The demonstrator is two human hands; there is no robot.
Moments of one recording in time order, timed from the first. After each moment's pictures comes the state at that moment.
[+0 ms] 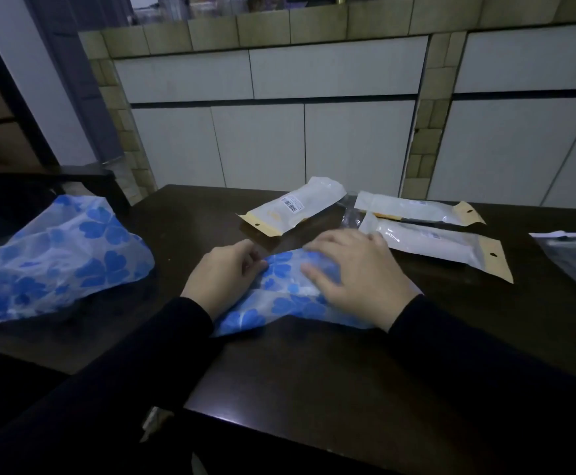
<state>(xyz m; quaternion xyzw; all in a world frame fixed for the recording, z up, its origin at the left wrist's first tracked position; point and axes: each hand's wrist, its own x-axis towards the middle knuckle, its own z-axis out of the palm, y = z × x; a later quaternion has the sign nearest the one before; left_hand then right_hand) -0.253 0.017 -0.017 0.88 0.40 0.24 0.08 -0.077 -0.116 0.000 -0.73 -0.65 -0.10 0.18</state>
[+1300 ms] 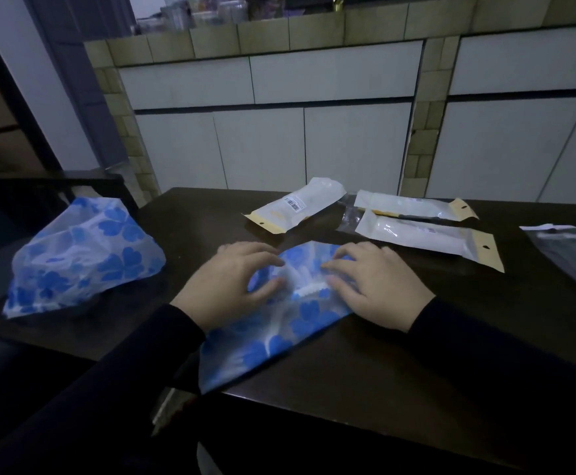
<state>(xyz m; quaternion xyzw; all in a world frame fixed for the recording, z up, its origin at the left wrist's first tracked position) -0.277 -0.018 0.001 0.95 0.24 0.20 -0.01 -0.065 -0.143 -0.006 -0.70 -0.69 -0.08 0.13</state>
